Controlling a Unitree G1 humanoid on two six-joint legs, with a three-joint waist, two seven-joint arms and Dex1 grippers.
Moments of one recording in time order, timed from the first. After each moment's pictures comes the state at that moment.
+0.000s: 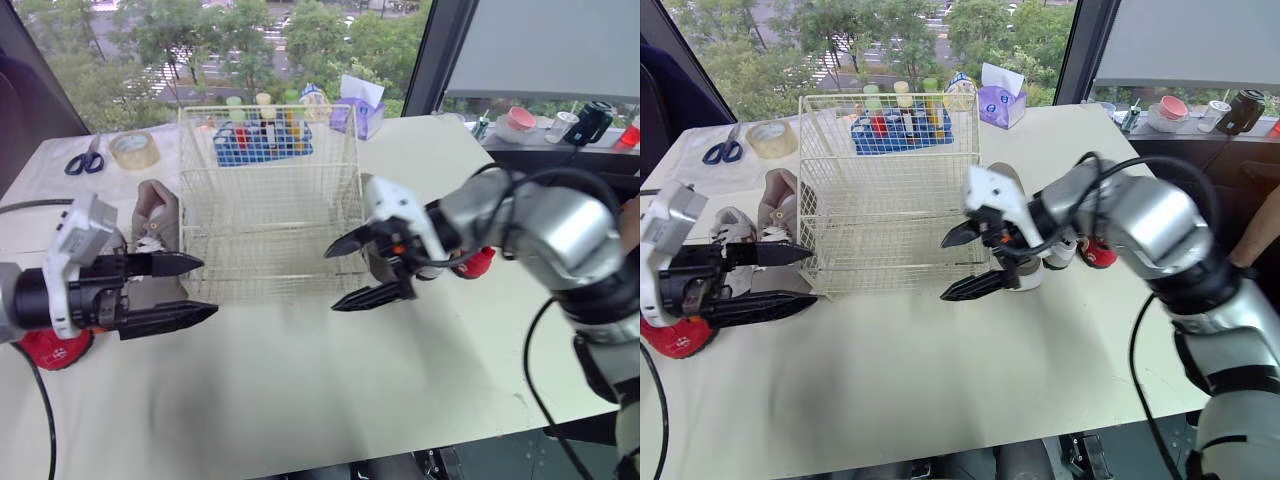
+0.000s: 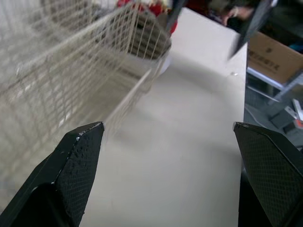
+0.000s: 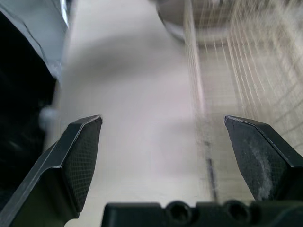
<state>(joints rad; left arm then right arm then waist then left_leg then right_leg) -0.07 1.17 0.62 -0.51 -1.25 1.00 -0.92 -1.07 -0.74 0.55 -0.15 0.55 0.88 1.16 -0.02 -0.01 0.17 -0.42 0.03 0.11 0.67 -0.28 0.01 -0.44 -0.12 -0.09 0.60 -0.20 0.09</state>
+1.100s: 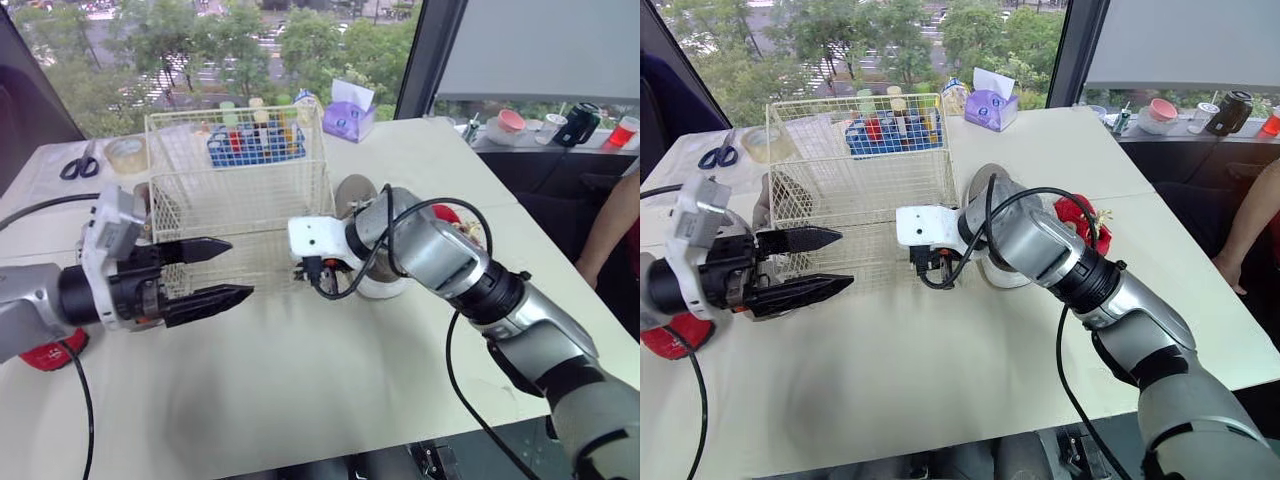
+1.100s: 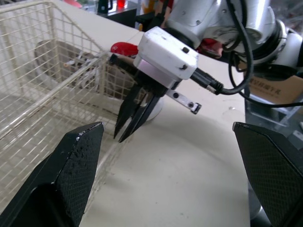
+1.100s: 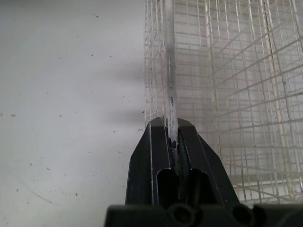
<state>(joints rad) -0.13 1.07 0.52 -0.59 -1.33 0.95 -0.71 -1.09 -0.49 0.67 -0.08 0.00 0.81 1.16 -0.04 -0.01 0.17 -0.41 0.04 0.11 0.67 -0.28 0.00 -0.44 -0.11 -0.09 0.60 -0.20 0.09</state>
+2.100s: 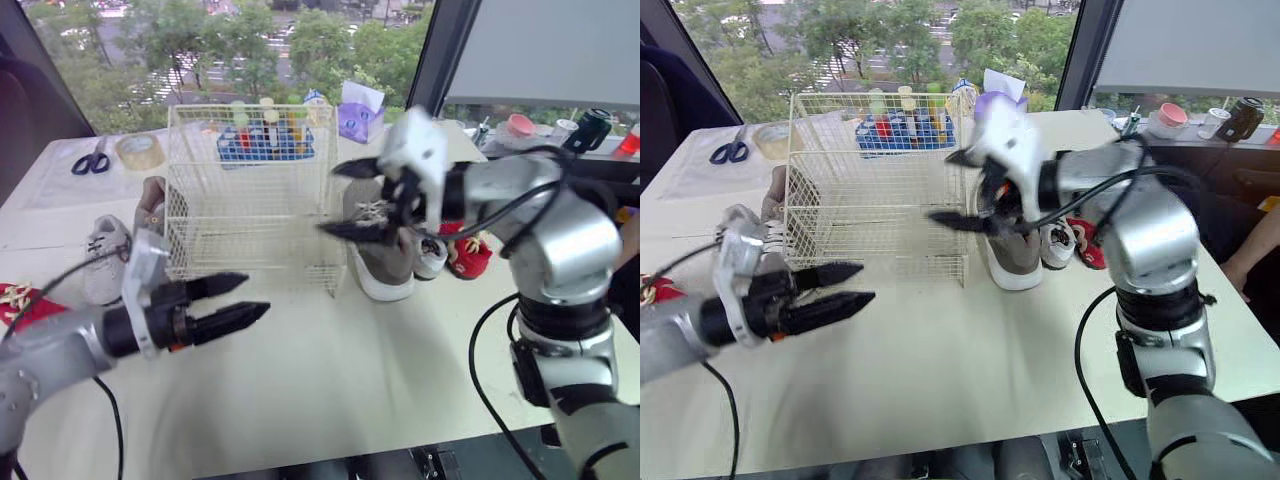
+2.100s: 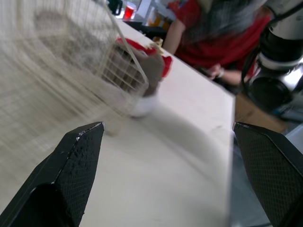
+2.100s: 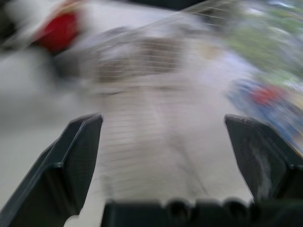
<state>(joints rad) 0.07 0.86 0.44 -0.65 -1.49 0.95 -0.48 -0.85 -0.49 -0.06 -0.45 0.26 1.07 0.91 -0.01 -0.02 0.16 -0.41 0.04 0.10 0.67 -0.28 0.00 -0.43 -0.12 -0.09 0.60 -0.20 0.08</state>
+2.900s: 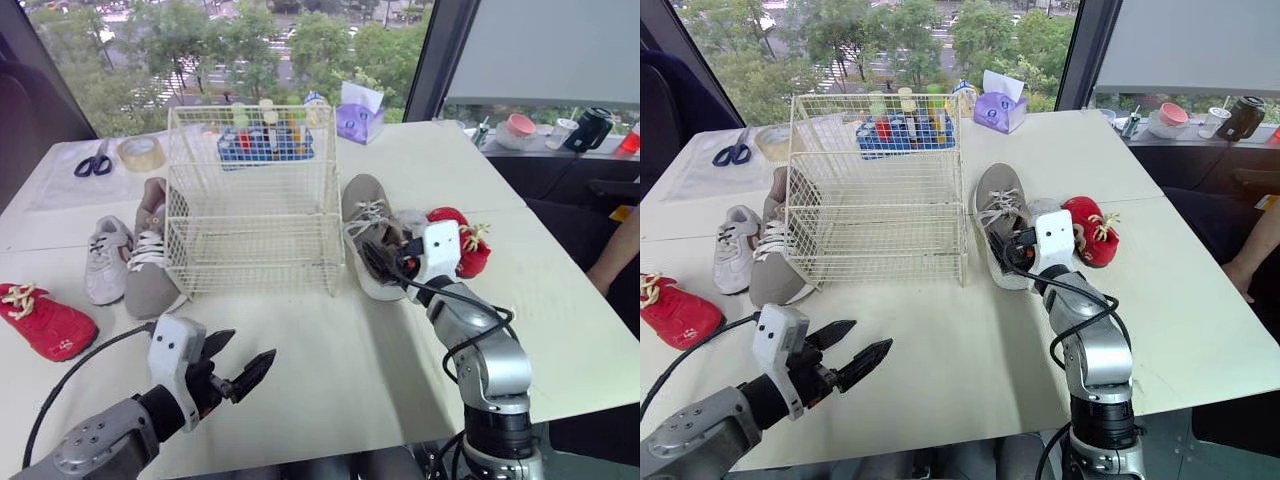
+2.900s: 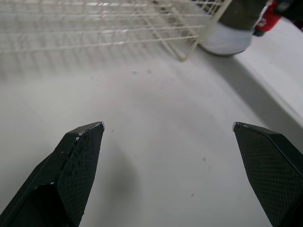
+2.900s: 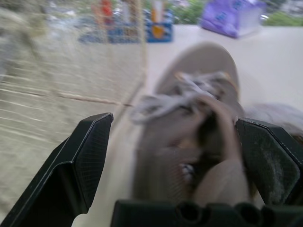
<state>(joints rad) 0.42 0.65 0.22 -0.91 -0.97 0.71 -0.18 -0.27 -0.10 -0.07 -0.36 0.11 0.67 0.23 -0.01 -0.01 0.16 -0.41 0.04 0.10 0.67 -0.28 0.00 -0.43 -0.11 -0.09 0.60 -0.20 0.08</state>
